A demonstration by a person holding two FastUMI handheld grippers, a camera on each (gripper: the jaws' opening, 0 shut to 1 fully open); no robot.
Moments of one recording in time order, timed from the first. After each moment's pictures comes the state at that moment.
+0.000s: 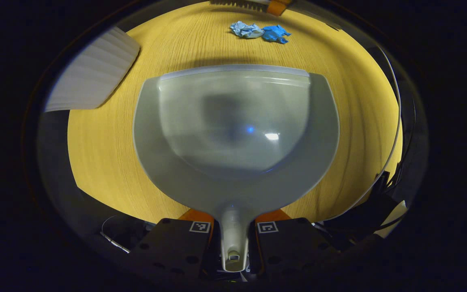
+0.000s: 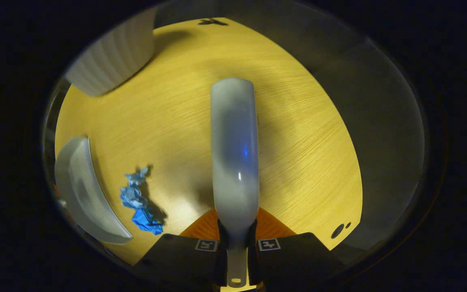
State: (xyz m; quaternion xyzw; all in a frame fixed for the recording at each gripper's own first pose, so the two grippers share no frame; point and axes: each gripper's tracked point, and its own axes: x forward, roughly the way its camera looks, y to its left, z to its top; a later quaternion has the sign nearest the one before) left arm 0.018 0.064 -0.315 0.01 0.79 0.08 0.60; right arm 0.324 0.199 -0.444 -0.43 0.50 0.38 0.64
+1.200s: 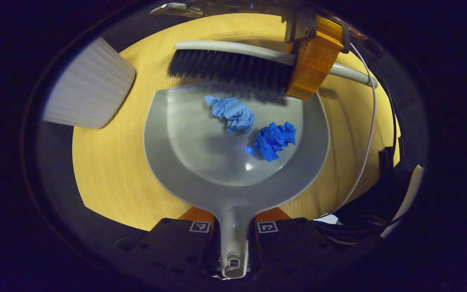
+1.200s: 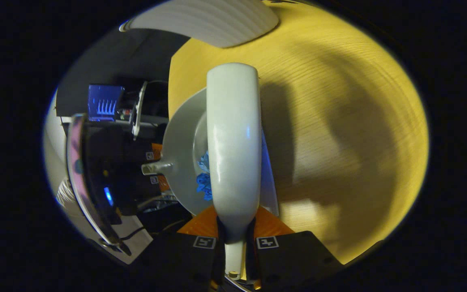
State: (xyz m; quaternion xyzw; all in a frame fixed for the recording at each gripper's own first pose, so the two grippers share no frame) left arm 0.035 0.062 -0.318 0.07 0.73 0.05 0.68; right arm 0.083 0.216 -0.382 -0.12 0.68 0.58 0.43
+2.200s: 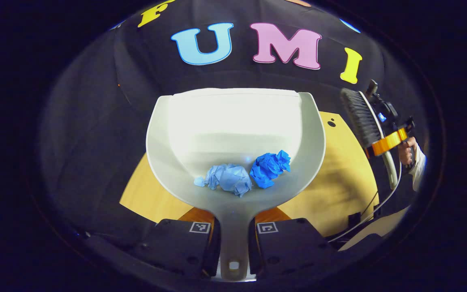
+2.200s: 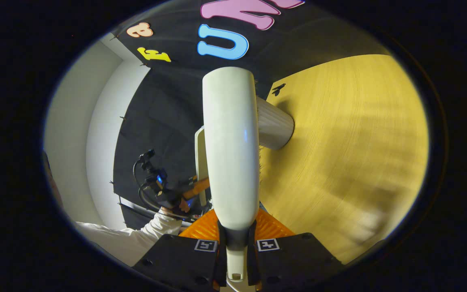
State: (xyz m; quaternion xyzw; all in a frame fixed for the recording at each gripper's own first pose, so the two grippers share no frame) left arm 0.170 0.161 -0.224 0.11 0.48 0.20 0.85; right arm 0.070 0.238 -0.348 0.33 0.51 0.56 0.57
